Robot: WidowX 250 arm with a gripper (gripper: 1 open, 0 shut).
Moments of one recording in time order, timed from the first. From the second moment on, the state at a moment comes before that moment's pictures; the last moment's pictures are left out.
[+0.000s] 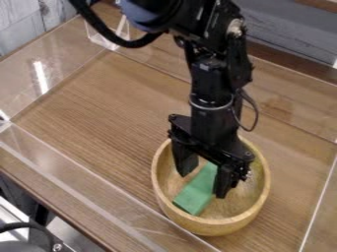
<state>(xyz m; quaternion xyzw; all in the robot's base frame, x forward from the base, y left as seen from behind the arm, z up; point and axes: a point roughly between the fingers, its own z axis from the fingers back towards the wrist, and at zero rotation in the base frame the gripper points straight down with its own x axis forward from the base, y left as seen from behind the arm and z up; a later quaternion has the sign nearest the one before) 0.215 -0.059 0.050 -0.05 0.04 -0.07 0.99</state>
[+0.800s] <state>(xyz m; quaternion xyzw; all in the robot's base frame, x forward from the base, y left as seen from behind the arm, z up) 0.213 -0.059 0.026 -0.06 0.04 -0.08 0.99</state>
